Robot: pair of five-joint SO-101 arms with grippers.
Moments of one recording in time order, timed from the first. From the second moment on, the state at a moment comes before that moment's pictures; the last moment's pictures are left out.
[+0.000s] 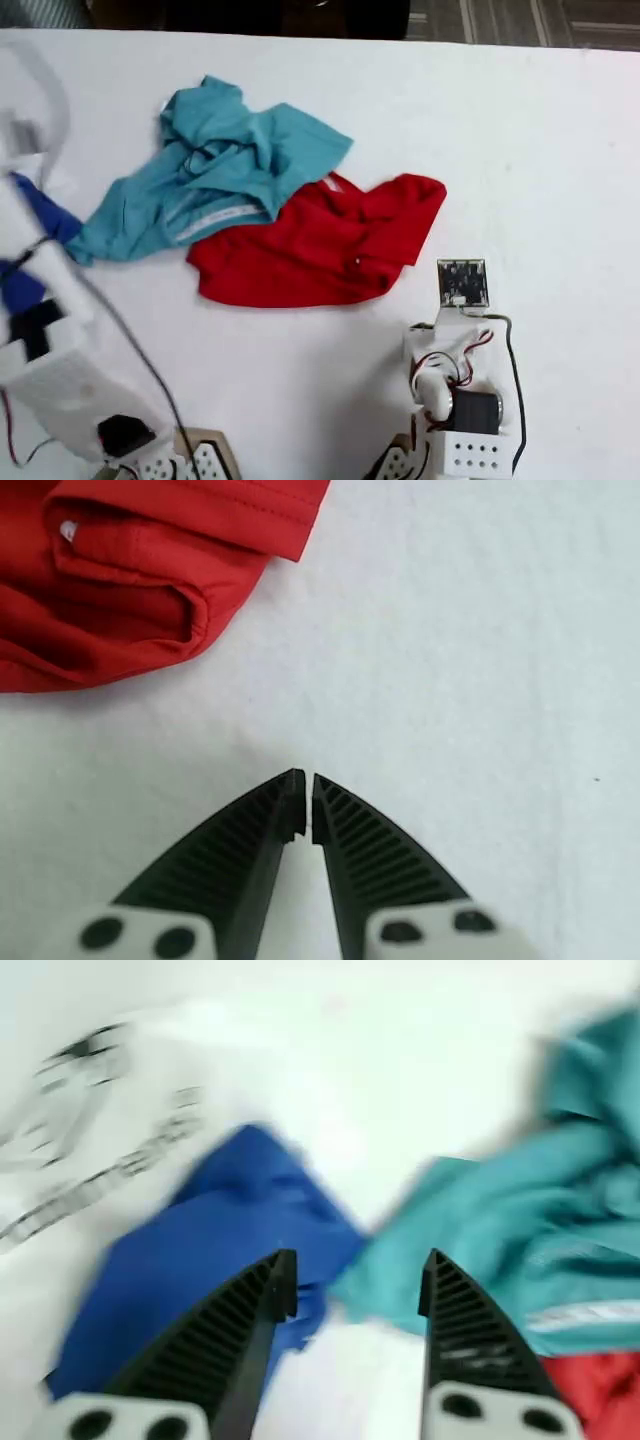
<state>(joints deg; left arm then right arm) -31.8 17.9 -48.9 98.9 -11.6 0.6 -102.6 96.5 70.8 6.1</state>
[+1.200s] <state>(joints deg) -14.2 52.0 -57.6 91.1 -3.4 0.6 -102.6 96.5 70.8 6.1</state>
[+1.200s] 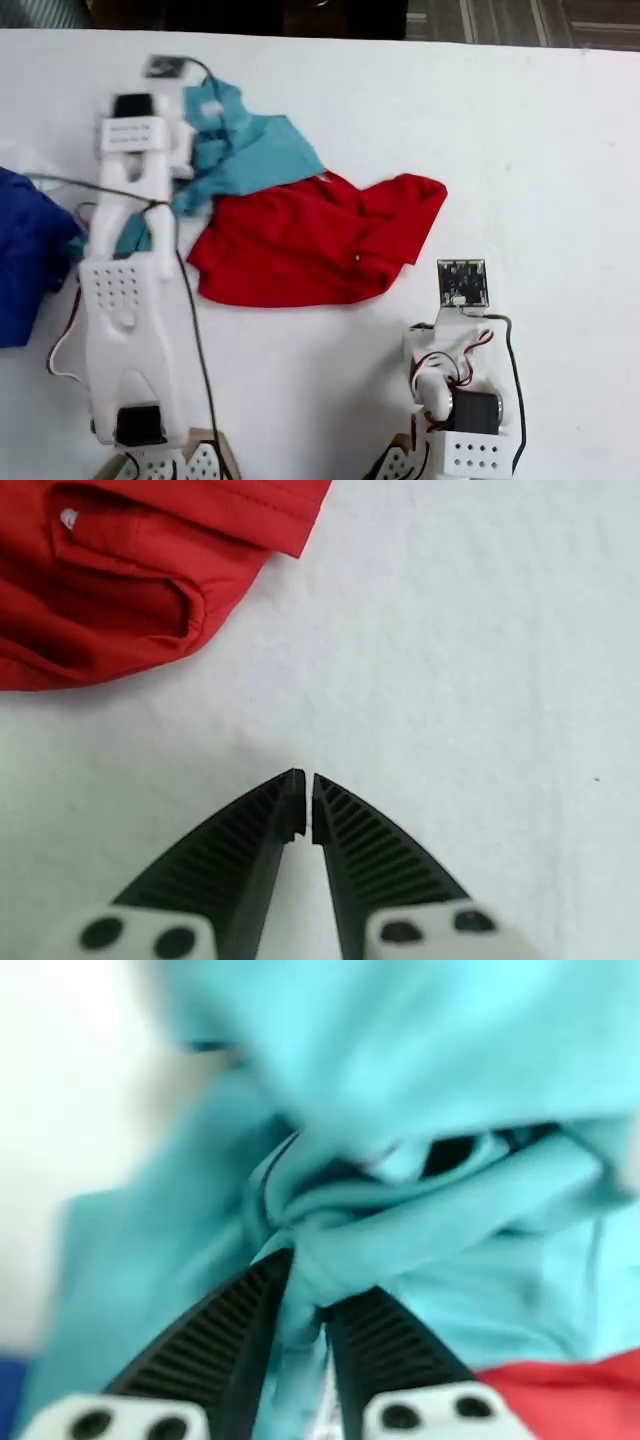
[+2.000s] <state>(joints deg) -57.8 37.2 -93.3 101.5 -9.3 0.6 -102.6 96.5 70.8 6.1</state>
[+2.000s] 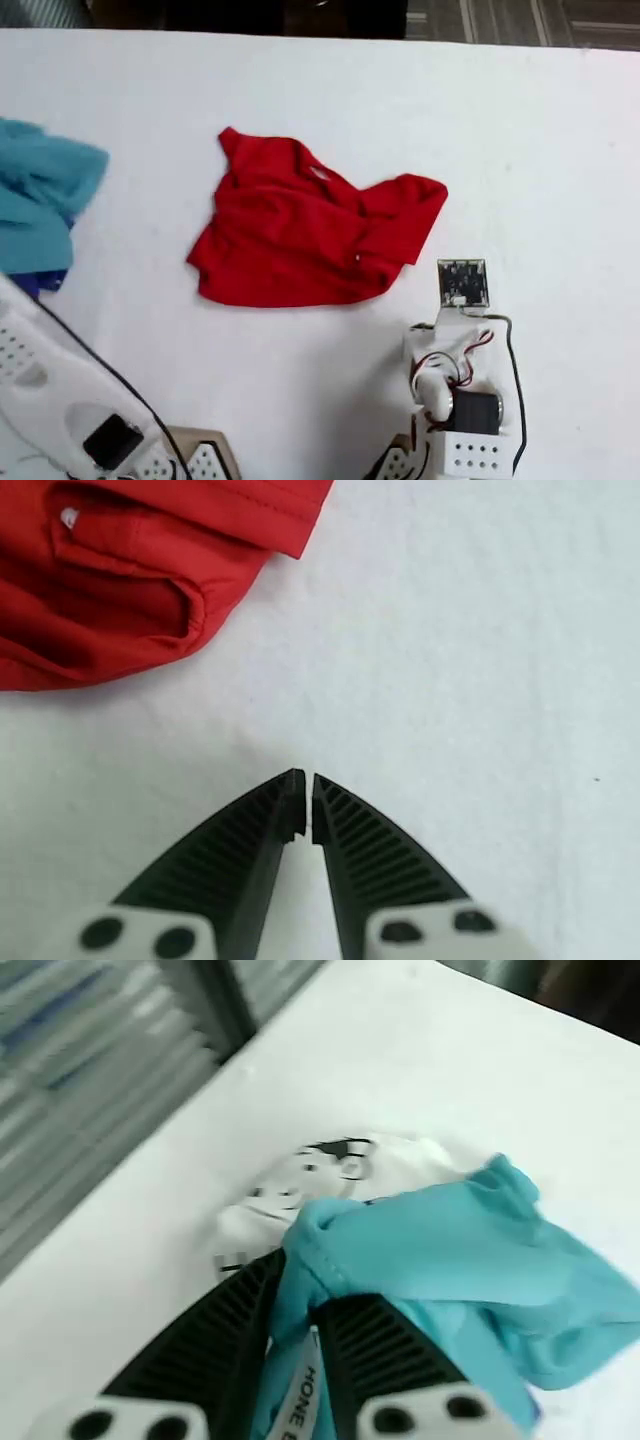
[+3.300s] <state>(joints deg) -61.5 39.0 -94.0 101.3 -14.9 -0.5 -102.6 96.5 52.9 6.1</state>
